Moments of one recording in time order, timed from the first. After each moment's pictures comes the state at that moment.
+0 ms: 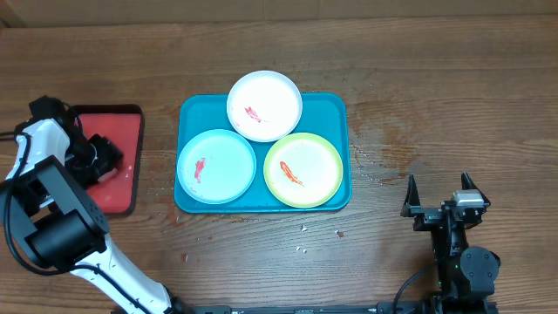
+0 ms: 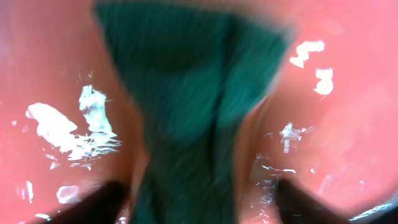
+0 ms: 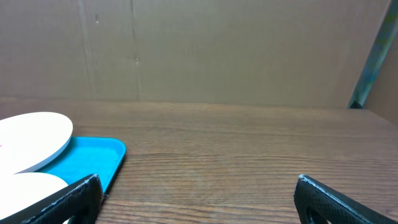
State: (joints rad) left arm 0.54 2.10 1.48 -0.87 0.03 -0.28; right arm -0.01 0.01 0.02 -0.03 -0.02 -0.04
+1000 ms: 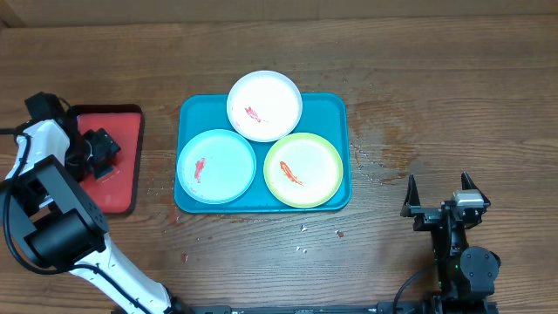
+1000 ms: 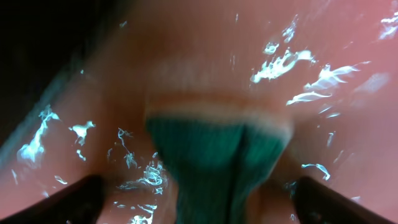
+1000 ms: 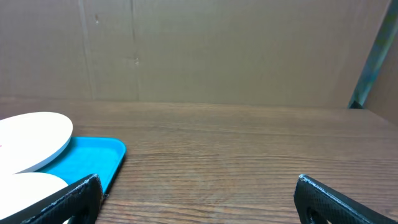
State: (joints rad) left arm 0.55 2.11 1.47 -0.80 -0.04 -0.22; right arm -0.01 0.01 0.02 -0.04 -0.02 -0.04
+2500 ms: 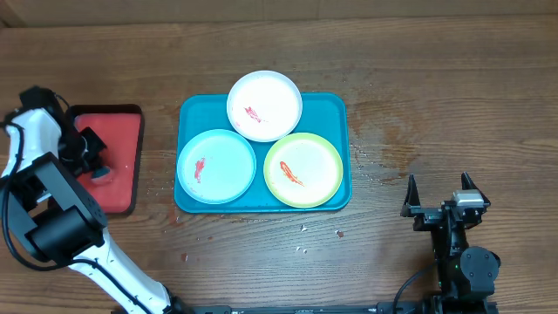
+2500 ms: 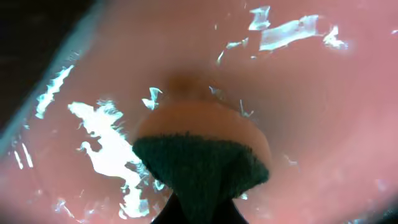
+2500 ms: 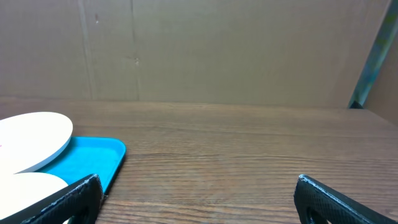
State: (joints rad) left arm 0.55 2.15 1.66 -1.04 -0.02 -0.23; right arm -0.01 0.01 0.02 -0.04 -0.02 -0.03
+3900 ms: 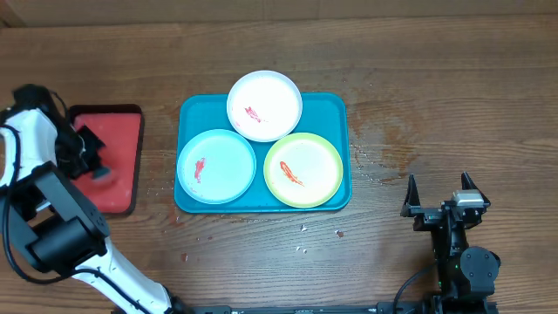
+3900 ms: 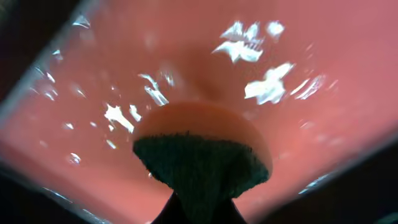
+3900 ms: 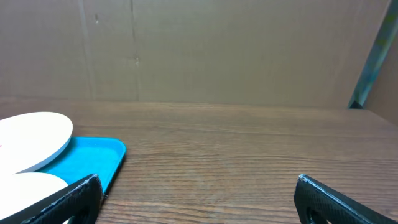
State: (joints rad) left arm 0.55 2.07 1.60 -1.06 0.01 -0.28; right arm -0.01 0.01 0.02 -0.04 -0.02 -0.03
